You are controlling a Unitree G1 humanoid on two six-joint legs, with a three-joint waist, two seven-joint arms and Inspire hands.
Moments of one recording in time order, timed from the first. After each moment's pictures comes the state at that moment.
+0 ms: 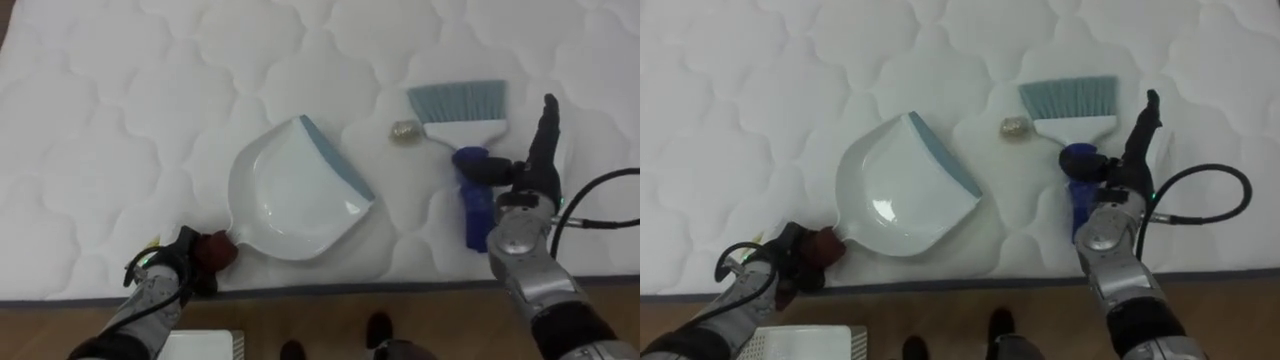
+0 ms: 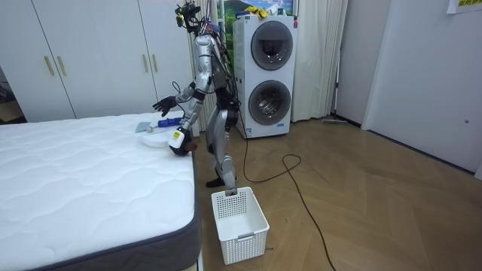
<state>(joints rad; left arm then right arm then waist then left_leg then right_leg) -0.35 0.31 -0.26 1.07 0.42 0.06 0.16 -0.37 -0.30 0.18 0.73 0.04 -0.07 -0.65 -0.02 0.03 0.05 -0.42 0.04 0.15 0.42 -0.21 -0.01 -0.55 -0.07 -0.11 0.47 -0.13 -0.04</state>
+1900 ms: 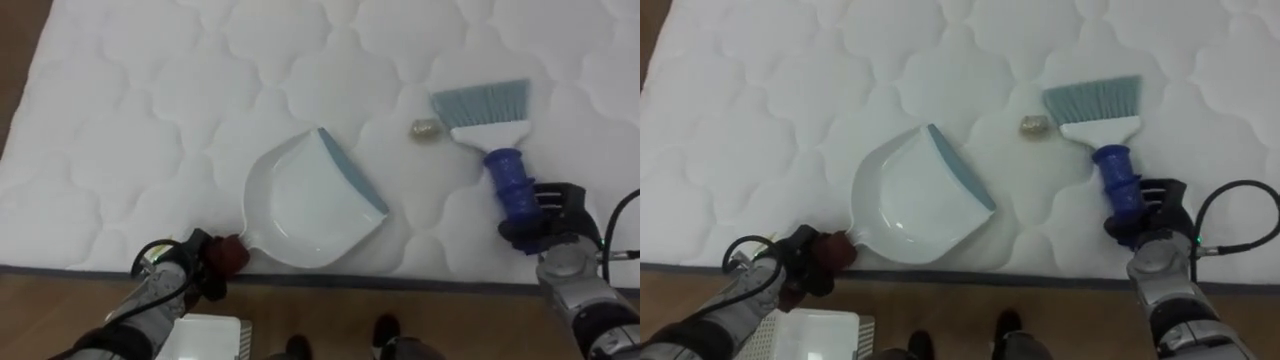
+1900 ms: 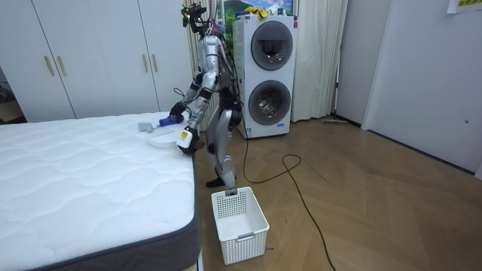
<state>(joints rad) -0.38 0.31 -0.34 1.08 0.39 0.07 0.07 -0.47 -0.42 0.21 1.21 0.10 -0.03 -0.47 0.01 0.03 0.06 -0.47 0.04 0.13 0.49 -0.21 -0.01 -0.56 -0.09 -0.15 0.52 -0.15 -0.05</state>
